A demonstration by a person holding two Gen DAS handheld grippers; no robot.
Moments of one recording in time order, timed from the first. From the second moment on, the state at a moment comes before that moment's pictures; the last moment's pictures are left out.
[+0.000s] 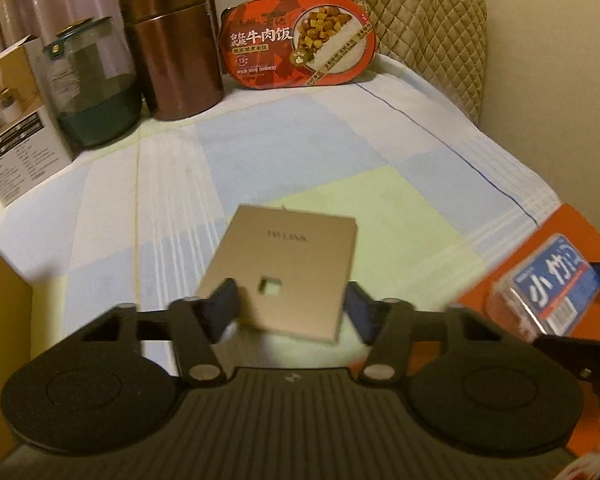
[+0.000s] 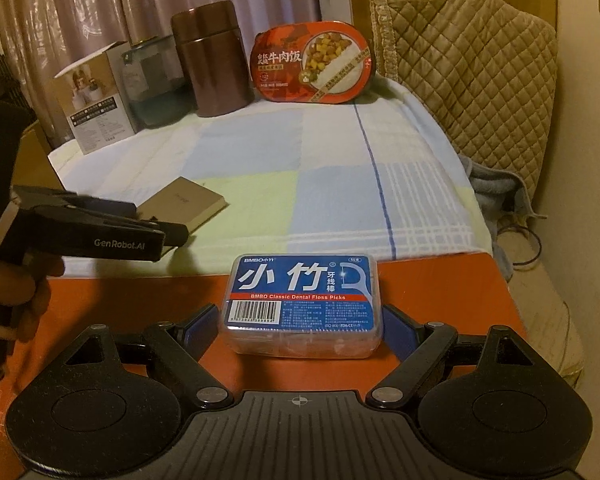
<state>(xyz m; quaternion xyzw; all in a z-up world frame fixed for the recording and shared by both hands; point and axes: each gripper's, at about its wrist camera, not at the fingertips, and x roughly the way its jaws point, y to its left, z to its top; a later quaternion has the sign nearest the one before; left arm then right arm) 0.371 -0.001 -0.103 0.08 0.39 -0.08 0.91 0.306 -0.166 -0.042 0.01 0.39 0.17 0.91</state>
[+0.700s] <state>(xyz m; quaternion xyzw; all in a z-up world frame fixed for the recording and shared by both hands) 0.406 0.013 -0.107 0.11 0.42 -0.12 0.89 0.296 -0.164 -0.032 0.02 0.34 0.19 0.92</state>
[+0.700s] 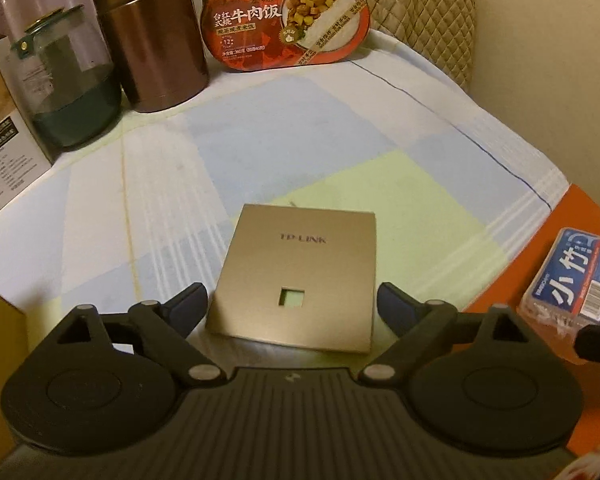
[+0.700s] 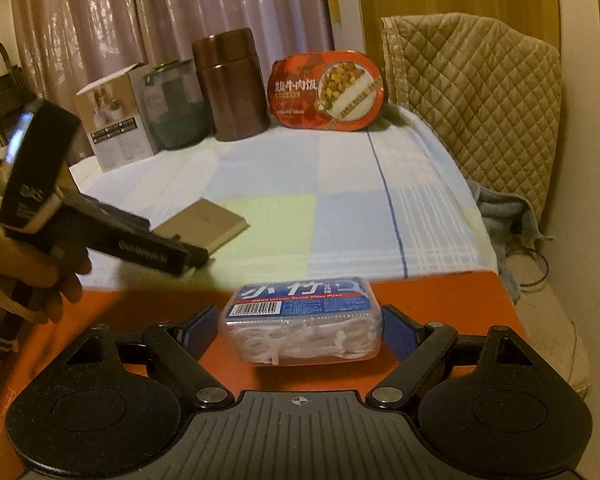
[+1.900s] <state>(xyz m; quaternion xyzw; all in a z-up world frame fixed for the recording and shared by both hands) 0.273 0.011 -0.115 0.04 0.38 -0.09 0.92 0.255 -0.163 -0.061 -0.05 0.33 0.15 0.93</state>
